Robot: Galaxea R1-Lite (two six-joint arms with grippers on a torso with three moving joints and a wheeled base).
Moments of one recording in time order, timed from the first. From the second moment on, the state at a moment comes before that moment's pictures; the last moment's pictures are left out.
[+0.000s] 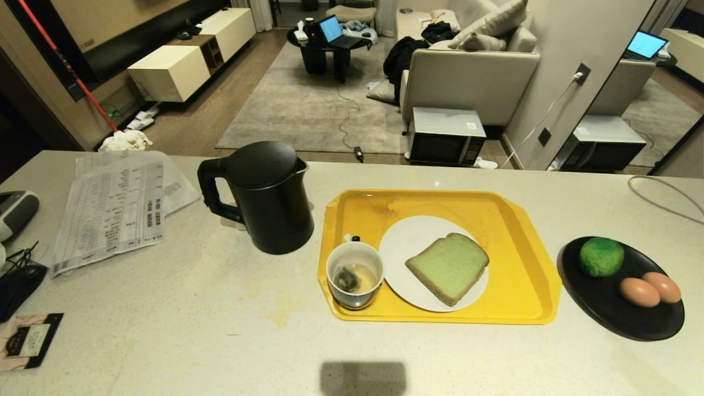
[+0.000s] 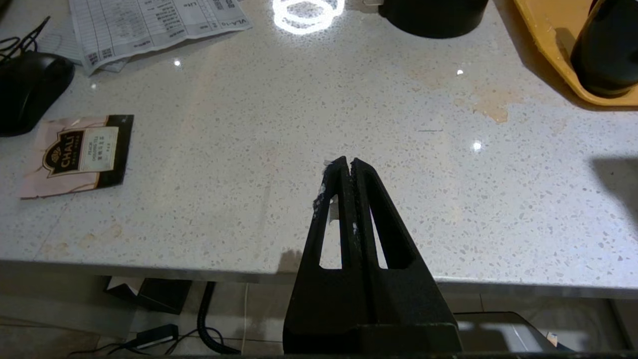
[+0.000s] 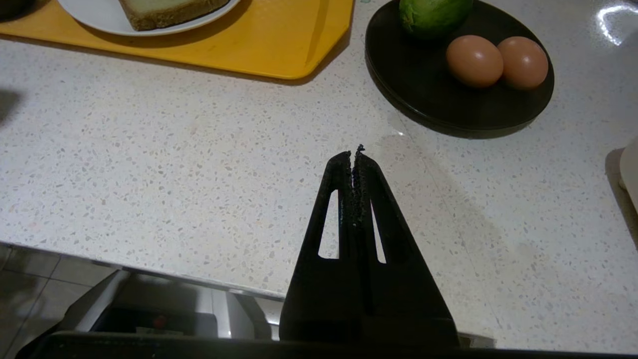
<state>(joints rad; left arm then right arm) 0.00 0.00 0.00 0.00 0.00 0.01 0.00 0.00 -0.04 0.12 0.03 -0.06</state>
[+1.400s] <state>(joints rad) 0.00 0.00 0.00 0.00 0.00 0.01 0.00 0.00 -0.04 0.12 0.04 -0.06</state>
